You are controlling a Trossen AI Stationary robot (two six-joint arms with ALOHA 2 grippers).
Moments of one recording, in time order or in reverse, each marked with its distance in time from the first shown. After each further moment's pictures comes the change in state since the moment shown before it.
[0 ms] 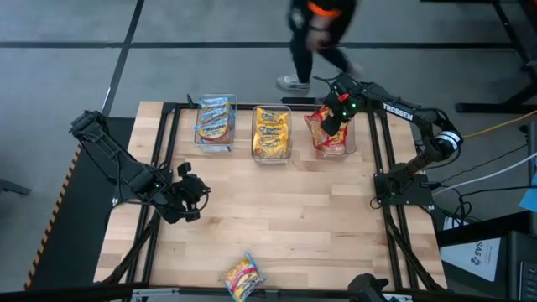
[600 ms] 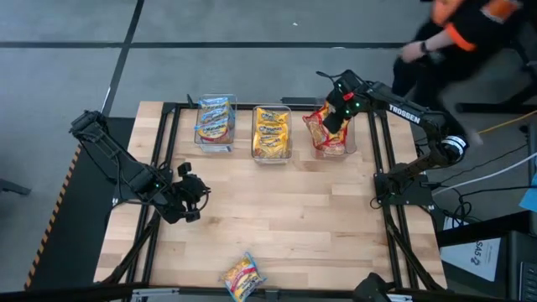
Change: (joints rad) left arm 0.000 0.000 0.000 0.006 0.000 0.000; right arm 0.000 -0.067 0.009 0.000 0.059 -0.002
